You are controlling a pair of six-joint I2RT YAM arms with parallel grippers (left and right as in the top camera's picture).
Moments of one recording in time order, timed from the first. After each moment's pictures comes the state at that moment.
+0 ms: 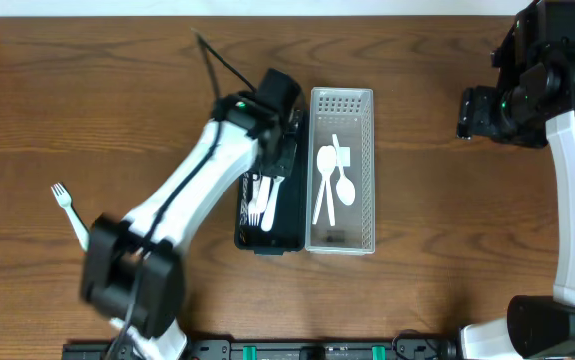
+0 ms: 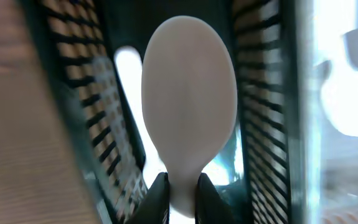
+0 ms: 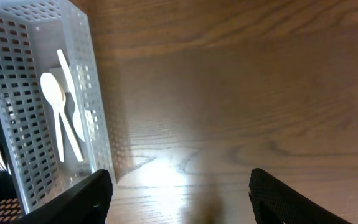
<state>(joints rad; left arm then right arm) -0.49 1.86 1.48 -1.04 0.00 -0.25 0.01 1.65 1.91 -1.55 0.02 0.19</state>
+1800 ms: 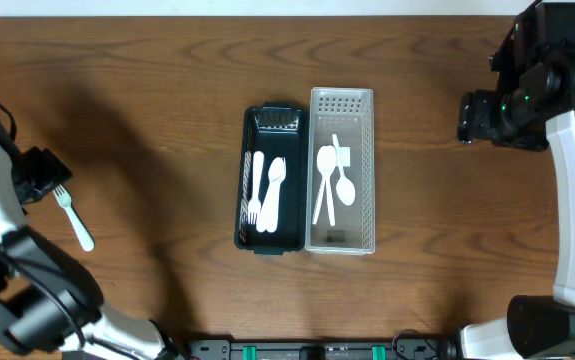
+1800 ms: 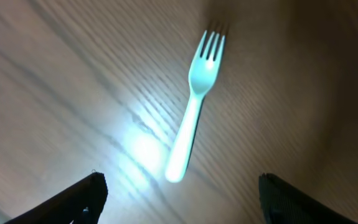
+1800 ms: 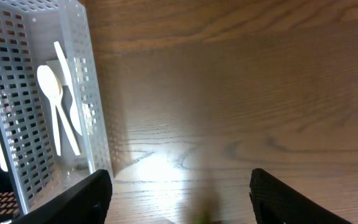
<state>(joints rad) 0.61 1.81 1.49 -1.13 -0.11 -0.19 0.01 1.65 1.91 -1.56 0.02 0.18</state>
